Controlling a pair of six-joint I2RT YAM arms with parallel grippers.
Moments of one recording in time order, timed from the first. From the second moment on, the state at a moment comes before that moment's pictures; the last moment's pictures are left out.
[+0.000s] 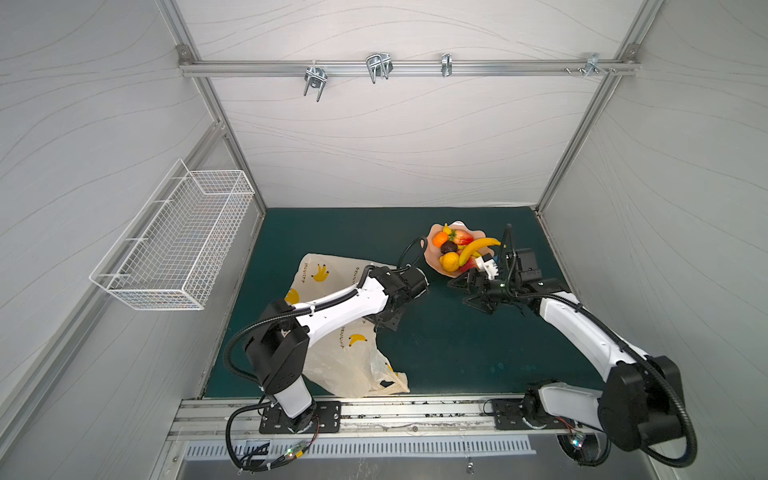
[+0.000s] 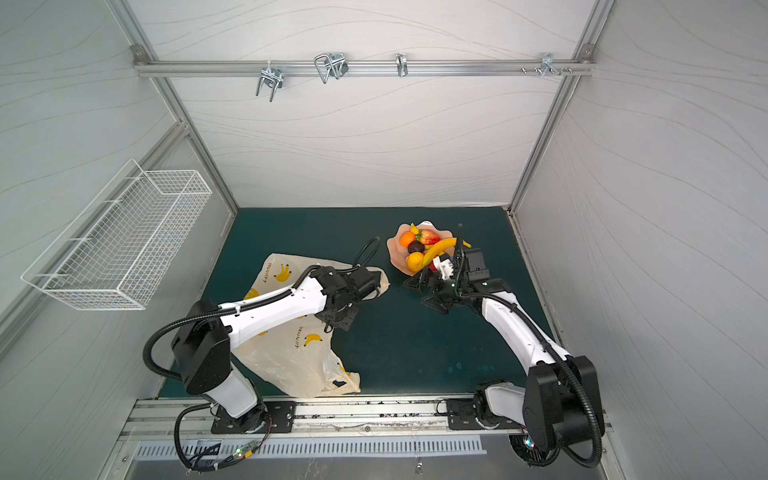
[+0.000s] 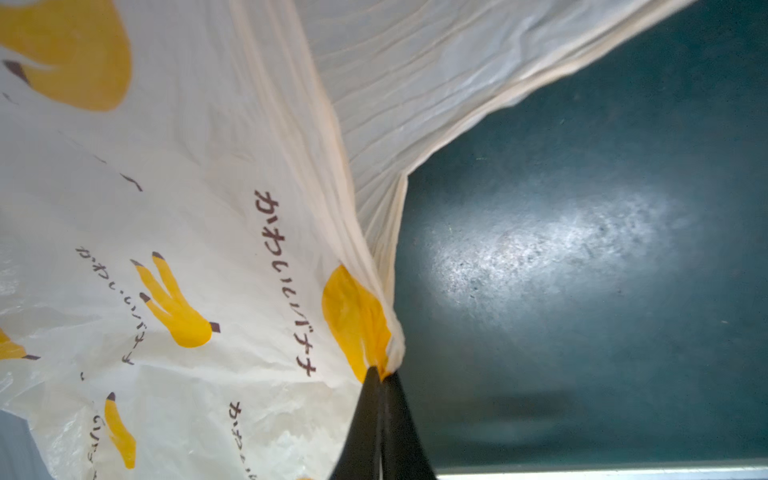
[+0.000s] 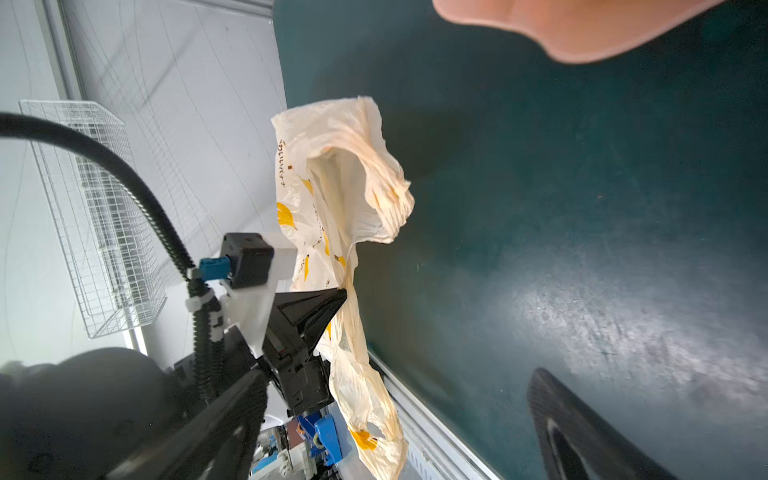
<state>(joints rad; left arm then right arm) -0.84 1.63 1.27 -1.16 -0.25 -0.45 0.30 1.23 0.81 -0.46 -0.83 0.70</state>
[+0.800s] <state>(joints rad) -0.78 1.55 1.21 -1.08 -0.08 -0.38 0.66 1.67 0.92 -0.06 -0.82 1.09</state>
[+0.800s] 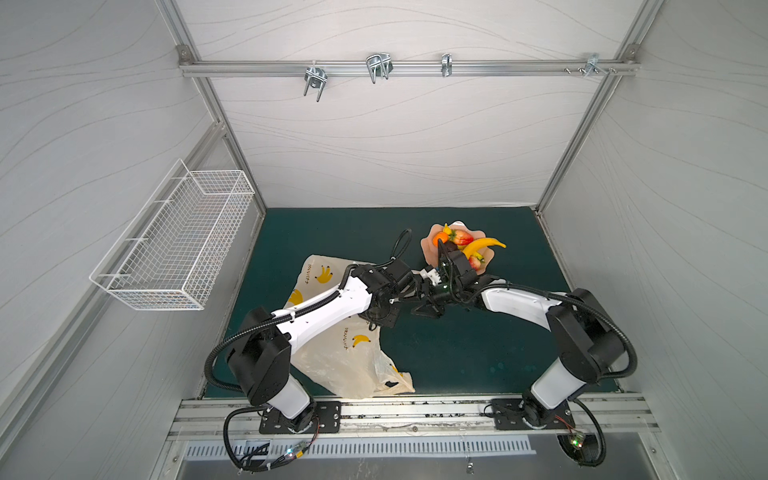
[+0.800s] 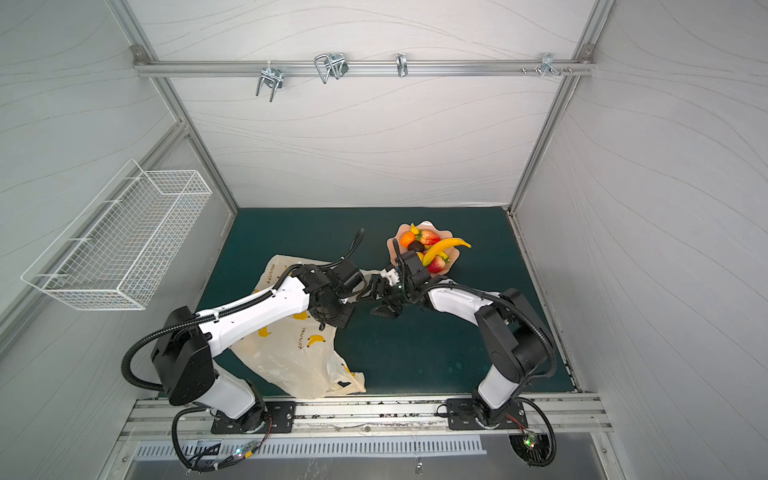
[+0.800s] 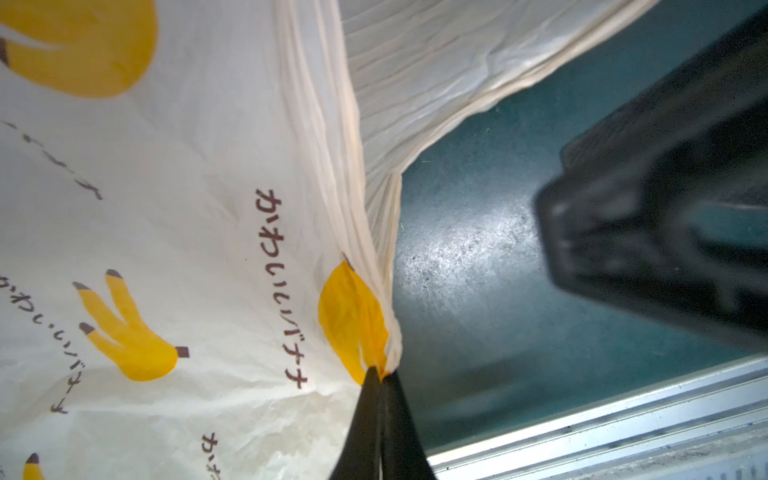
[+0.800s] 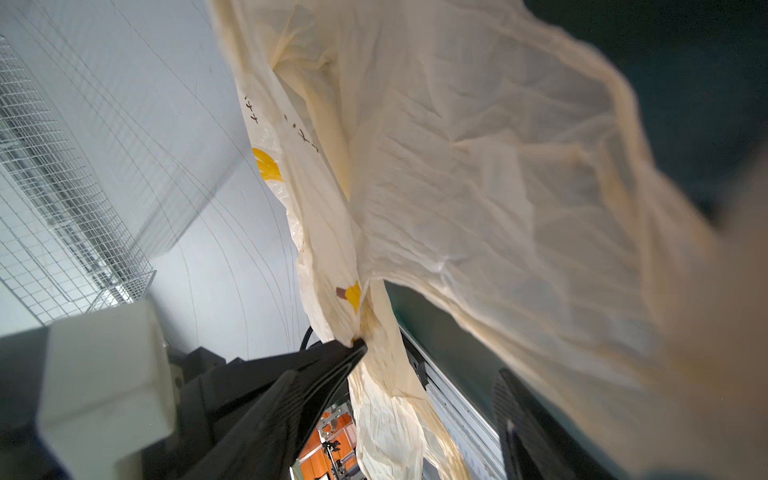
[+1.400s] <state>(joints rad) -0.78 1.51 1.17 -1.03 -0.02 -0.35 0.72 1.86 1.03 -0.01 -0.74 1.21</state>
